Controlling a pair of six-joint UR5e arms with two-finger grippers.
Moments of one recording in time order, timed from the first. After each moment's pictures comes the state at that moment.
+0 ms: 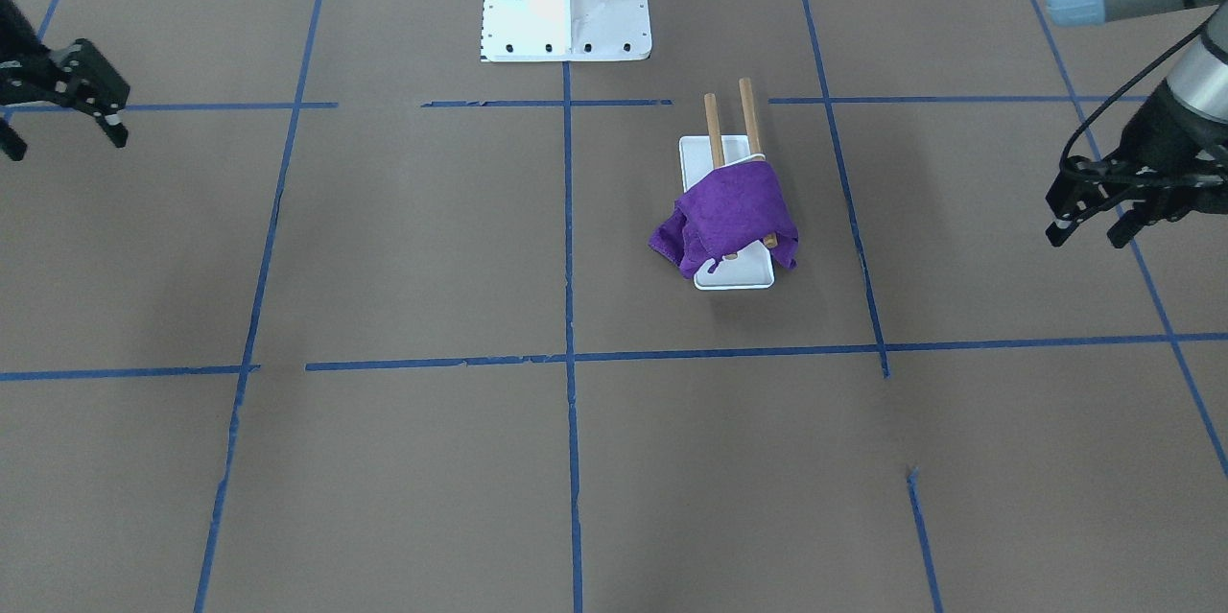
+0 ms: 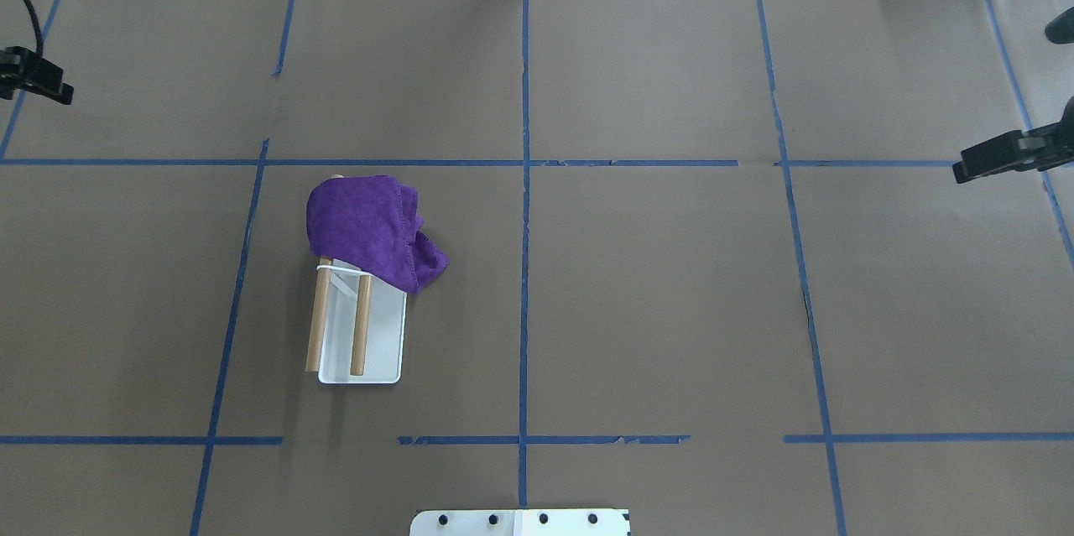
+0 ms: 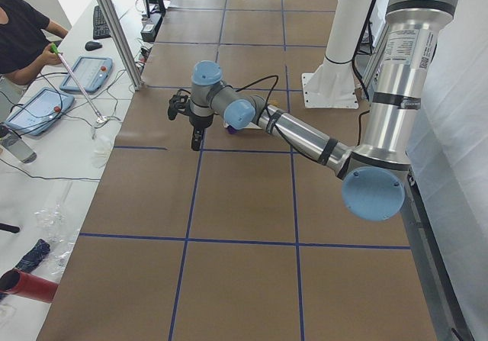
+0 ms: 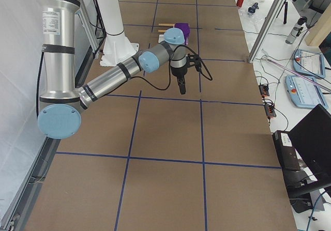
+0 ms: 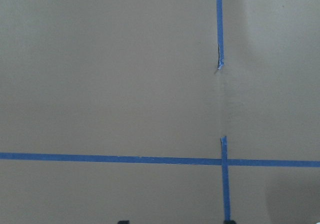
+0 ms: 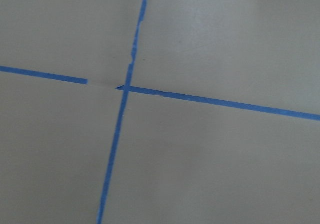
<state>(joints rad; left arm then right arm) -1.24 -1.70 -1.87 -1.75 -2.19 -0.49 1.17 -1.61 2.13 -1.55 2.18 0.49</state>
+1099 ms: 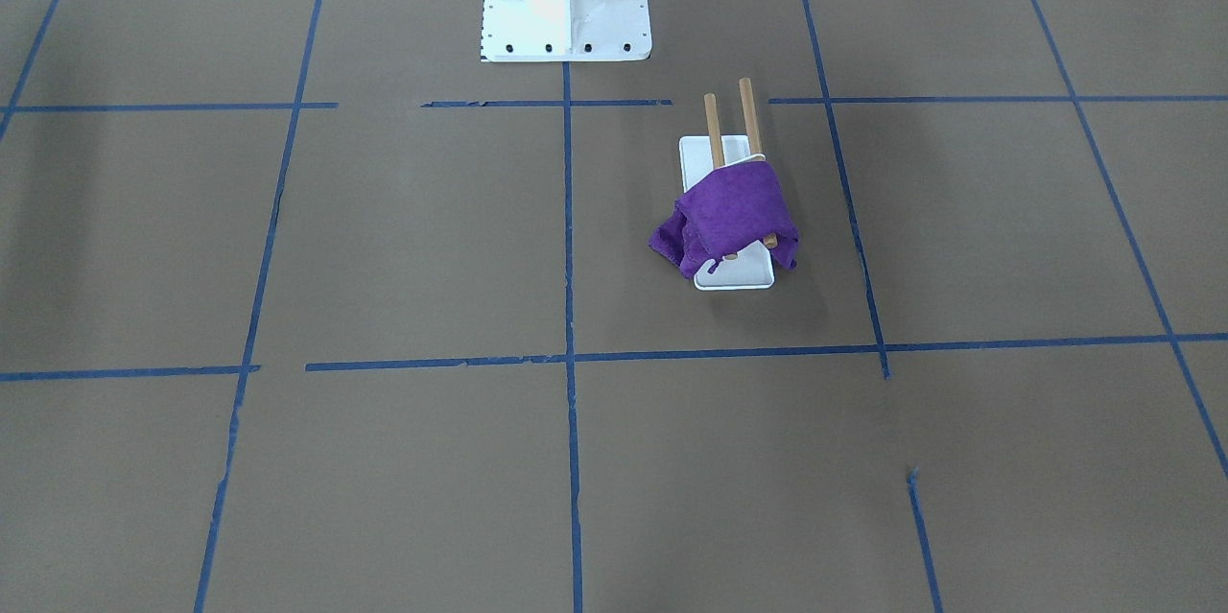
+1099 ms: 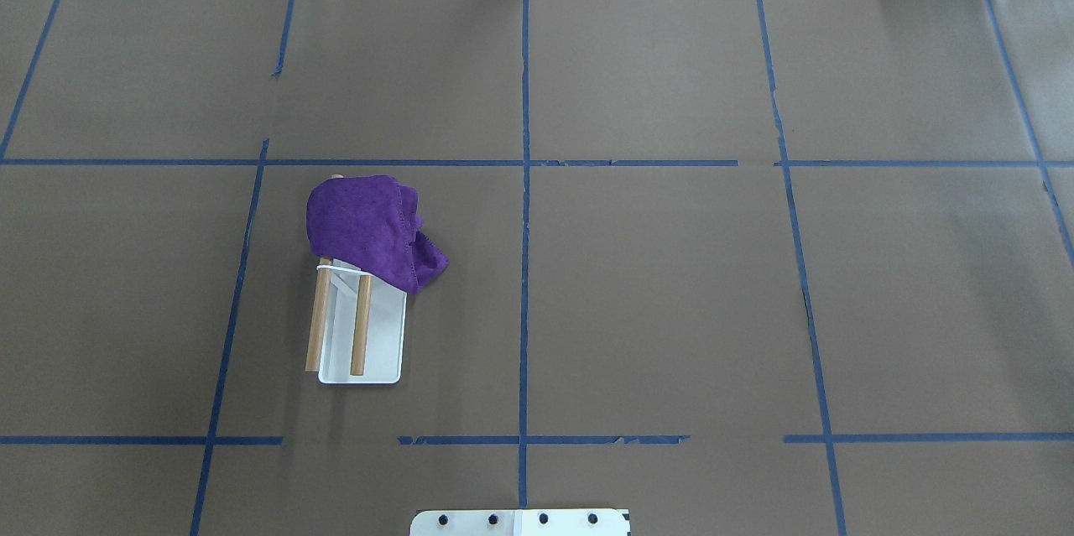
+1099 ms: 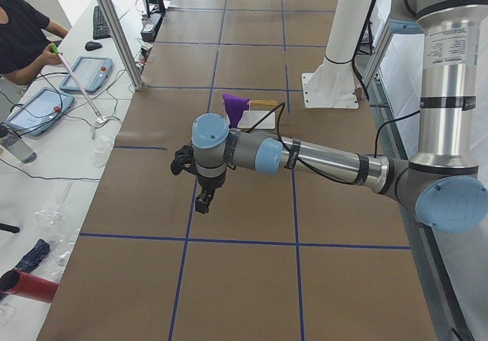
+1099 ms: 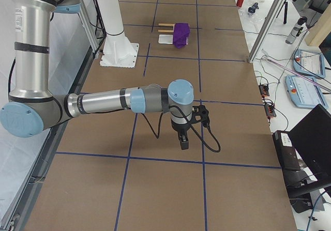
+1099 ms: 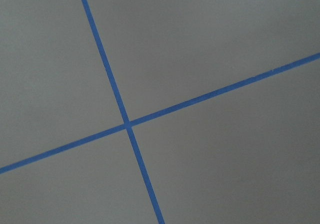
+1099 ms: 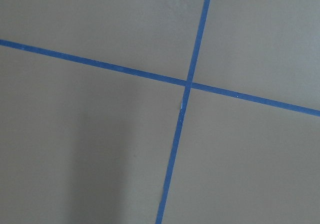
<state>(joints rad) -1.50 -1.51 -1.83 -1.56 -2.34 0.14 1.59 -1.68 1.86 -1.65 2.31 -0.15</state>
